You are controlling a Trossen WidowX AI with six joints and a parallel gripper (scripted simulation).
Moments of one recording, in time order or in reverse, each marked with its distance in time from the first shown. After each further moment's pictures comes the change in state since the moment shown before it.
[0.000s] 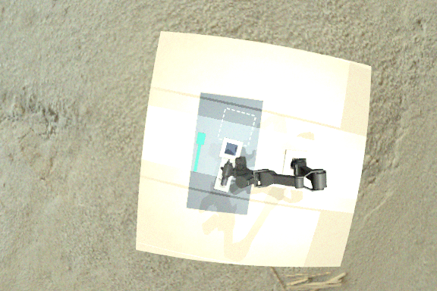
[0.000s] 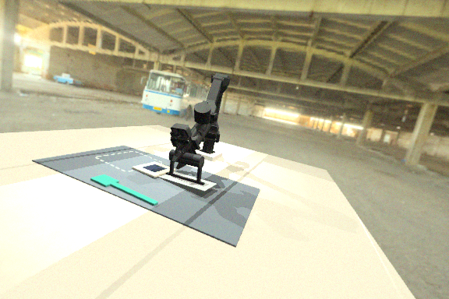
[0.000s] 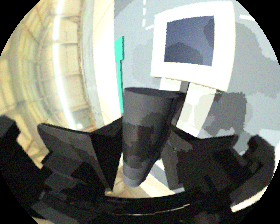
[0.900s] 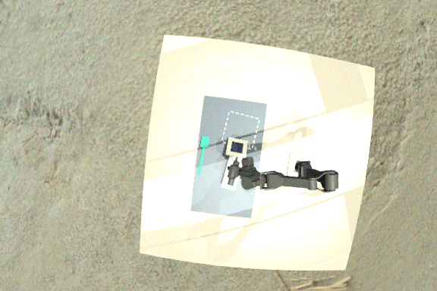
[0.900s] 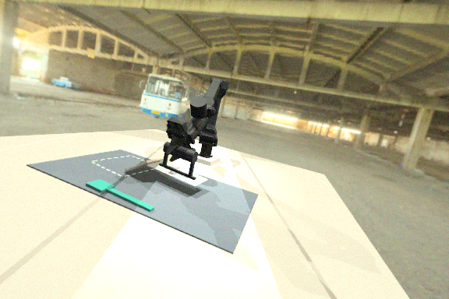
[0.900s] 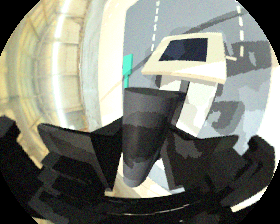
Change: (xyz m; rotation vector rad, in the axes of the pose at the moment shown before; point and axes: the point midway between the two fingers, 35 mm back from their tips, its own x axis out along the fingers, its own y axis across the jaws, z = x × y) arm -0.027 0.023 0.021 -0.084 -0.081 -0.029
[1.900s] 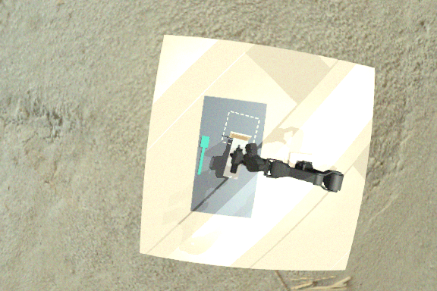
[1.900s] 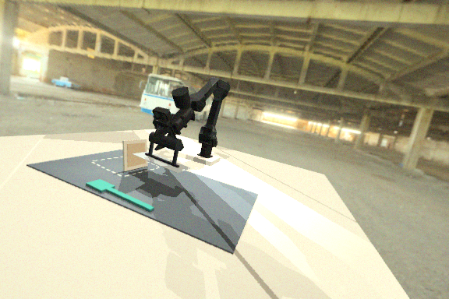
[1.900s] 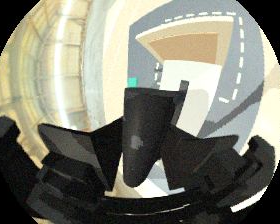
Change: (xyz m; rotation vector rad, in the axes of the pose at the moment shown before) arm -0.010 0.018 0.067 0.005 -0.009 0.022
